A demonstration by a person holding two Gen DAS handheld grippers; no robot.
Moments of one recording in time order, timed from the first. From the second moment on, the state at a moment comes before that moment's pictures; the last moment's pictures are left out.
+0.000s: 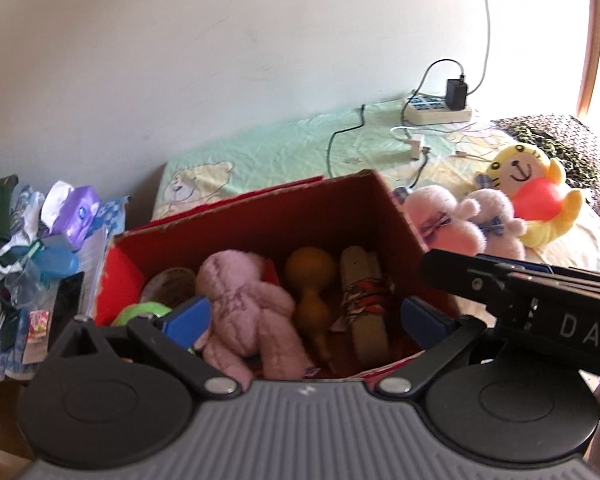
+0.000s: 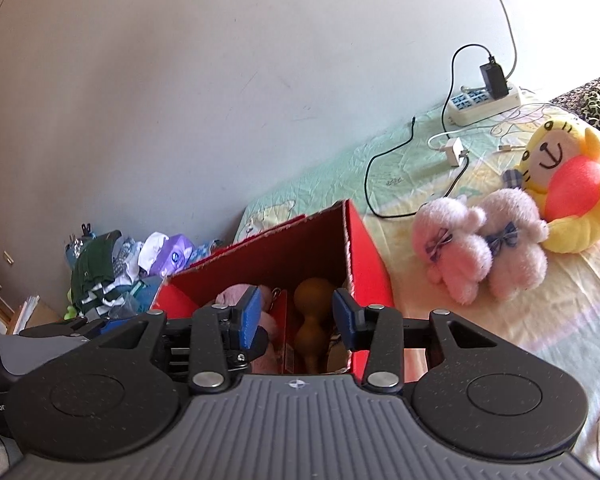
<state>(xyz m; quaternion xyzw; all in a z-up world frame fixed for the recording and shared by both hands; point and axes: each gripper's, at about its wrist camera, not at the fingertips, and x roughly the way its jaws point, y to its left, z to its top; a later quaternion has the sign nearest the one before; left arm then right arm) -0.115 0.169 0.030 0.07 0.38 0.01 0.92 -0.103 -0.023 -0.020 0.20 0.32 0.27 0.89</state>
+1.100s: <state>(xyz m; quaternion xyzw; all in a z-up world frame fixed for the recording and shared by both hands) -0.052 0.008 0.015 0.07 0.43 0.01 0.90 -0.029 -0.164 -0.040 0.23 0.36 0.27 0.86</state>
